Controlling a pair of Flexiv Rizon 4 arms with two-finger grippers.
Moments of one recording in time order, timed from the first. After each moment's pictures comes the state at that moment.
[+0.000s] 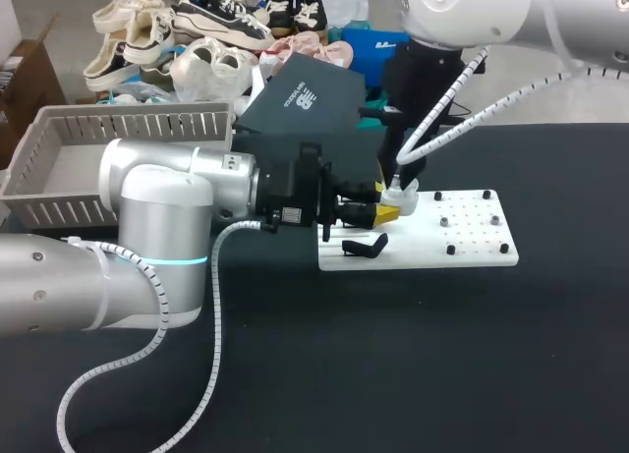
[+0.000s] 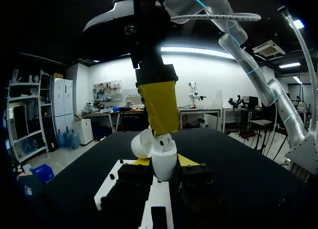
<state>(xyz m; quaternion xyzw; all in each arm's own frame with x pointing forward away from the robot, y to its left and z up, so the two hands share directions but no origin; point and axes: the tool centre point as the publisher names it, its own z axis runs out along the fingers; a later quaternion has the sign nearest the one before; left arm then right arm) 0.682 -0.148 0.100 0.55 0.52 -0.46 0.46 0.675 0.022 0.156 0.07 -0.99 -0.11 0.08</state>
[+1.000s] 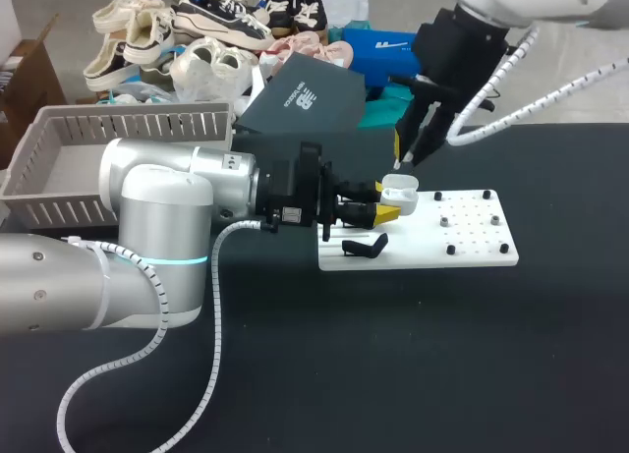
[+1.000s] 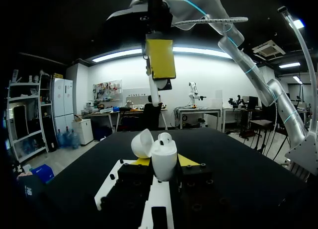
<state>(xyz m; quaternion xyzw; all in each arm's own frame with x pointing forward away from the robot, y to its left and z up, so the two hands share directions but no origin) 0.682 -0.148 0.101 0.55 0.52 -0.46 0.46 0.672 0.009 0.199 0.06 -0.98 -0.20 0.04</state>
